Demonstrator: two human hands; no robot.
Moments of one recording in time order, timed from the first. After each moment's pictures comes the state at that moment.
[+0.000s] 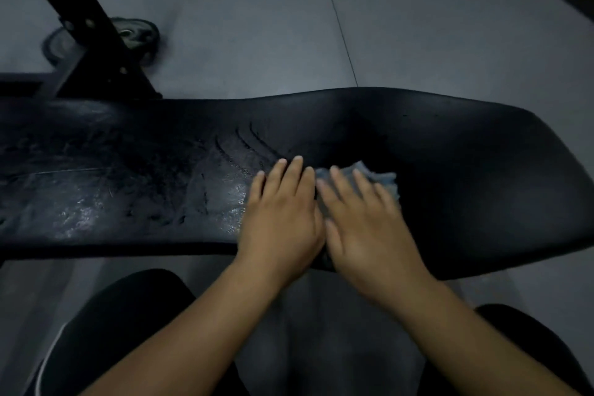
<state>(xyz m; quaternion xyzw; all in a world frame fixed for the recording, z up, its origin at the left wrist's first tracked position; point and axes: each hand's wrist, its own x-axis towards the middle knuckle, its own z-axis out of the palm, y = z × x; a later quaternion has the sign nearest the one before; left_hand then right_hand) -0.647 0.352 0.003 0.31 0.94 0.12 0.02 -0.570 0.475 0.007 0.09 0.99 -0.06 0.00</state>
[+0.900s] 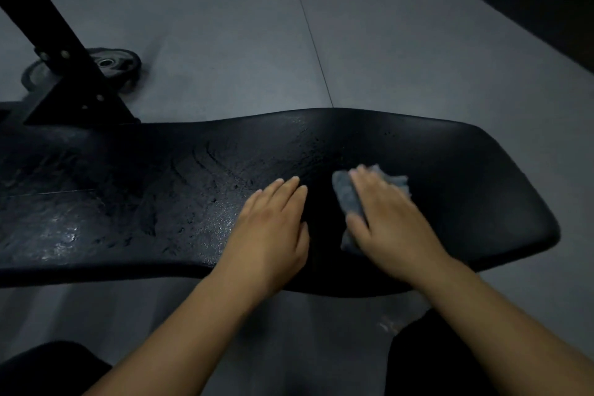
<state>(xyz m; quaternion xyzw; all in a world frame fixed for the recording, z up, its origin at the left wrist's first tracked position) -0.633 0.394 0.011 0.38 0.91 0.14 0.04 -0.549 0.588 0.003 0.12 0.99 -0.11 -0.01</state>
